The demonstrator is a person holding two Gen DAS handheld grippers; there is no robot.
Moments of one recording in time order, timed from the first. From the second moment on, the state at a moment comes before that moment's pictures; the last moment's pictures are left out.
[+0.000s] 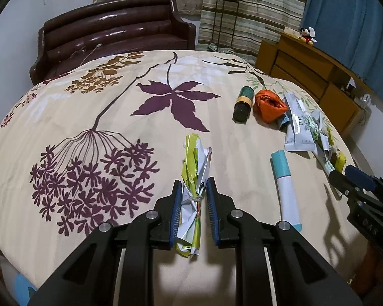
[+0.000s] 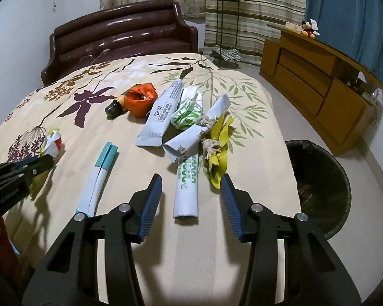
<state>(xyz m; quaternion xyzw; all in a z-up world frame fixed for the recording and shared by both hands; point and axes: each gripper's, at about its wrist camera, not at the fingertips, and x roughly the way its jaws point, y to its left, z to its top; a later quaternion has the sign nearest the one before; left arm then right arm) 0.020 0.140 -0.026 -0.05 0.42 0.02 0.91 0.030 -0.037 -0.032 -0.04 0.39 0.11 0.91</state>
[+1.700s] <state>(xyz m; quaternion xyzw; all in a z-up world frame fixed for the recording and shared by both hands) 0.021 0.066 0.009 -0.04 0.37 -0.05 0.93 0.010 -0.102 0.017 -0.04 0.33 0.06 0.94</state>
